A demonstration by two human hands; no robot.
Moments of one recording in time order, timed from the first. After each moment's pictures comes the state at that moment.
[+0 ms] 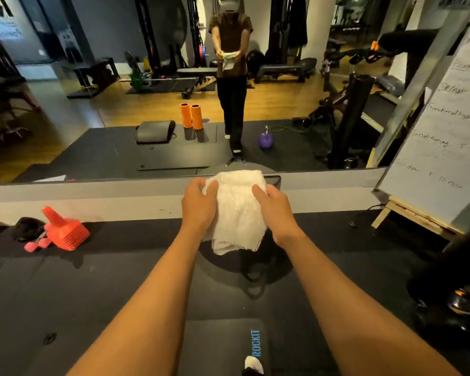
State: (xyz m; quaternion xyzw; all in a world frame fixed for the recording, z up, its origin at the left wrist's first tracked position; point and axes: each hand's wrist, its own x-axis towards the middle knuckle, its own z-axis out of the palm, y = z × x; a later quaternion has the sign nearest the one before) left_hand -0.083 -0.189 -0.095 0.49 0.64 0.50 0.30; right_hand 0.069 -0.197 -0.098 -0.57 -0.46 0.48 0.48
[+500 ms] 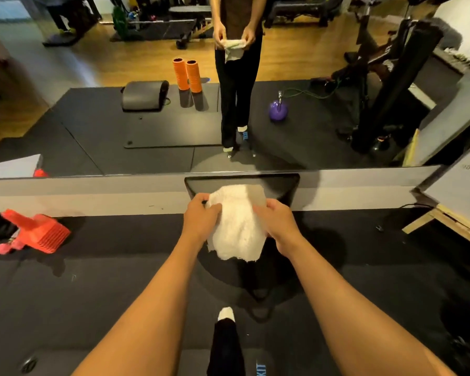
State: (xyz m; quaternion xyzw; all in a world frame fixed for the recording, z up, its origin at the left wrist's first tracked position) left_hand -0.111 0.150 -0.206 0.44 0.70 0.36 0.43; right_hand 0.060 0.141 -0.201 -0.63 -0.40 0.55 0.37
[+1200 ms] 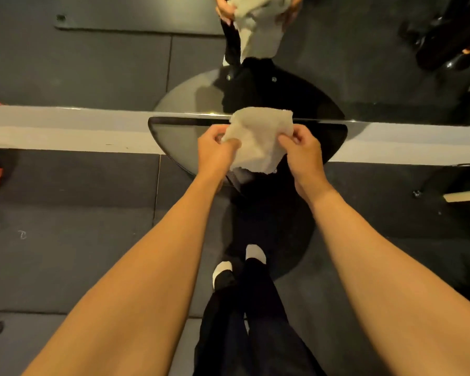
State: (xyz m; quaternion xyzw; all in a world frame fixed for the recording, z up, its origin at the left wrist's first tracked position) left_hand -0.094 0.494 -0.443 0.34 0.70 0.38 0.49; right_hand 0.064 0.490 -0.432 -0.68 -0.40 0.49 0.37
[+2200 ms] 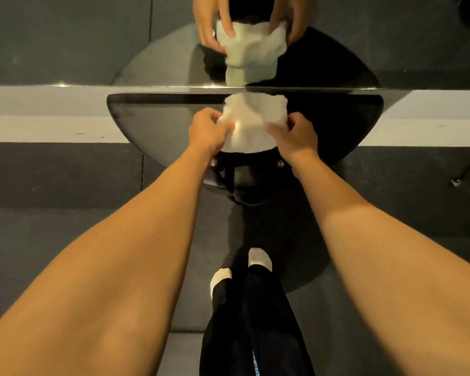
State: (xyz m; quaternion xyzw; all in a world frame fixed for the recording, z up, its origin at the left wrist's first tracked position) left_hand -0.089 0.573 -0.597 0.40 0.77 0.22 0.45; right_hand 0.079 0.559 -0.595 -0.76 -0.43 0.44 0.21
